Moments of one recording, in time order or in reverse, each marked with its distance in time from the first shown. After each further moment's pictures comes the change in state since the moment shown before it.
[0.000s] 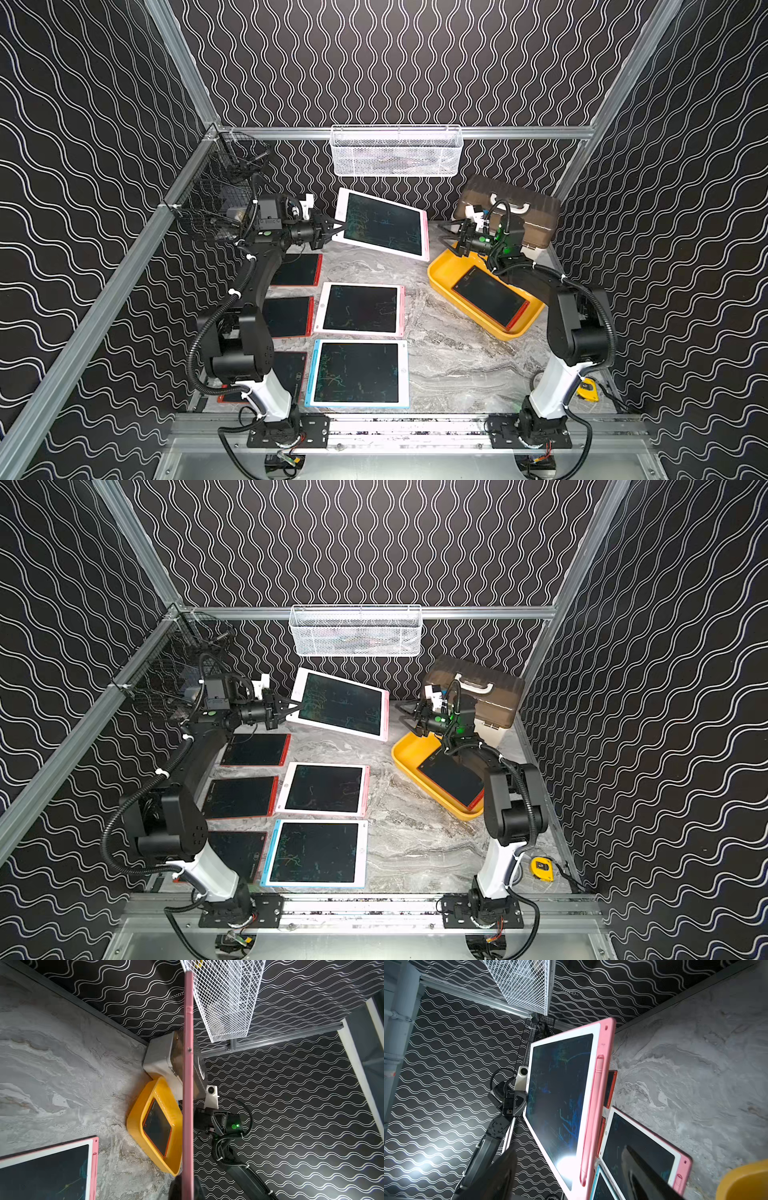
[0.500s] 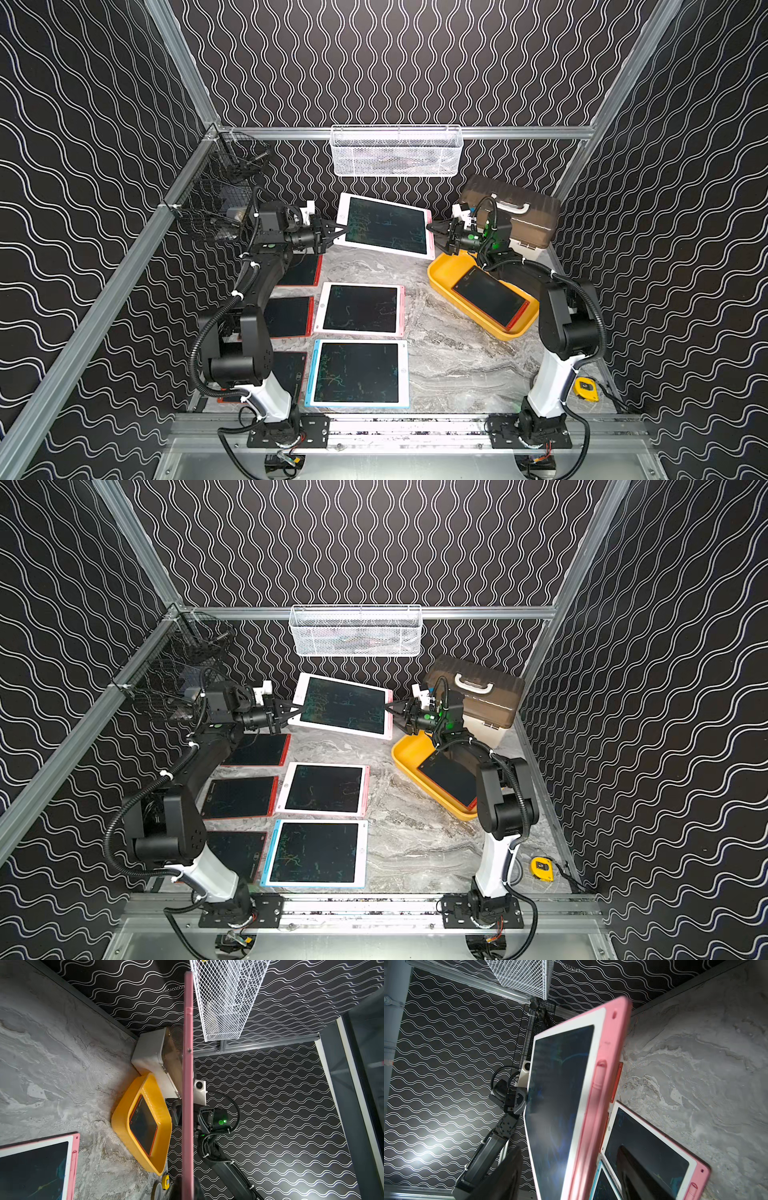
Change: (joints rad) left arm 0.001 -0.038 -0.175 0.314 0.051 -0.247; right arm 0.051 0.067 0.086 -0.047 -0.014 -0.018
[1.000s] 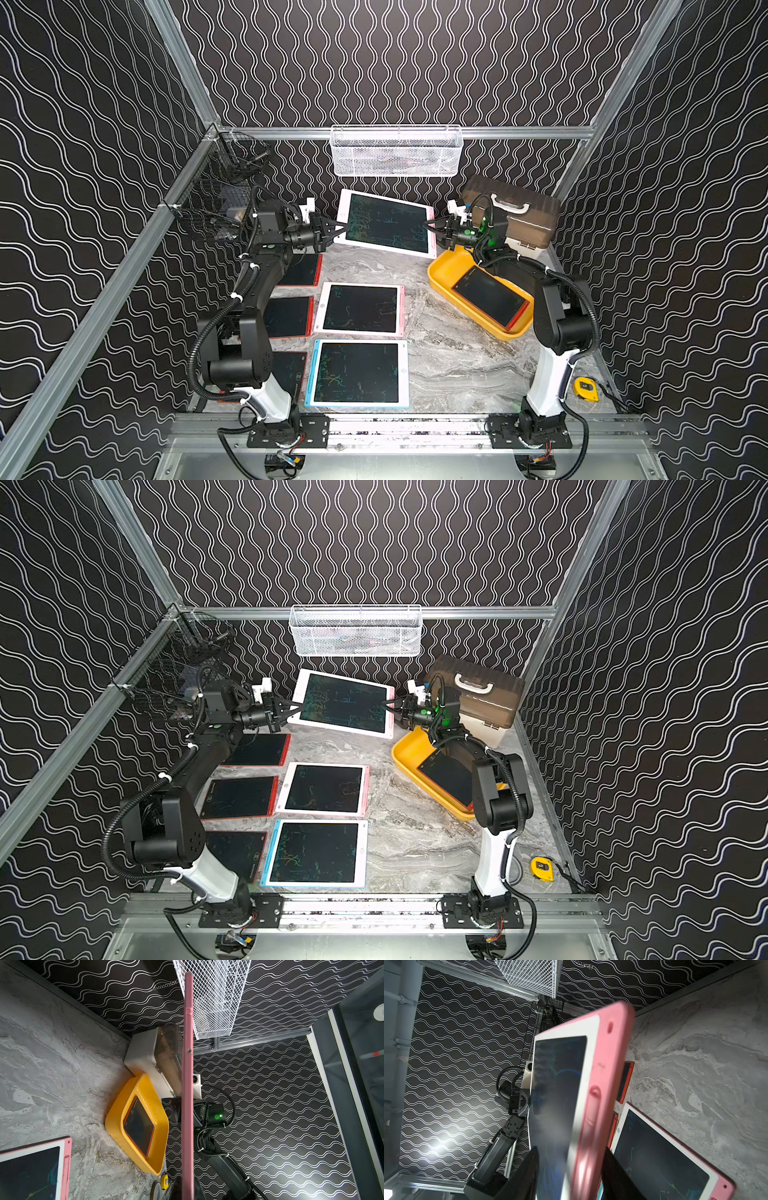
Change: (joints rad) left arm -0.010 -0.007 0.010 0.034 0.016 -0.006; right arm 0.019 0.042 0.069 0.037 -0.024 0.061
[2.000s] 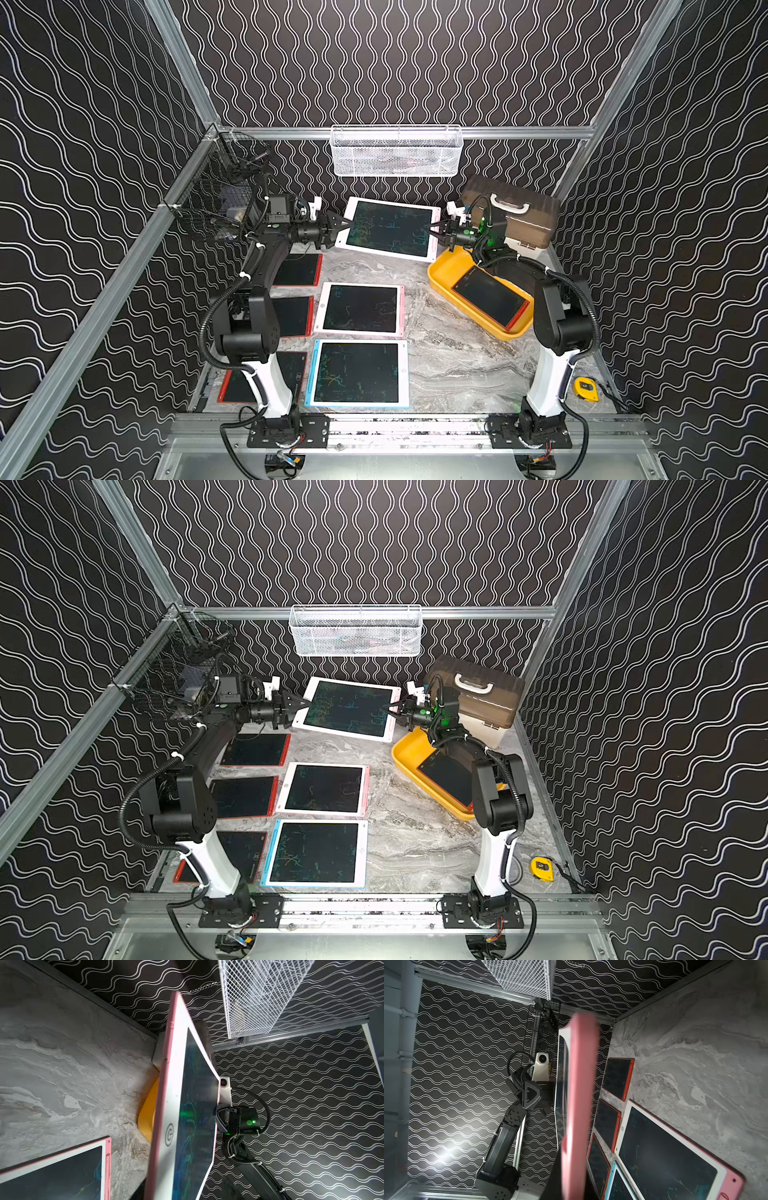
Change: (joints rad) left arm -0.006 0.206 0.299 -0.505 -0.082 0.407; right arm -0.002 -0.008 -0.006 -0.048 0.027 0.029
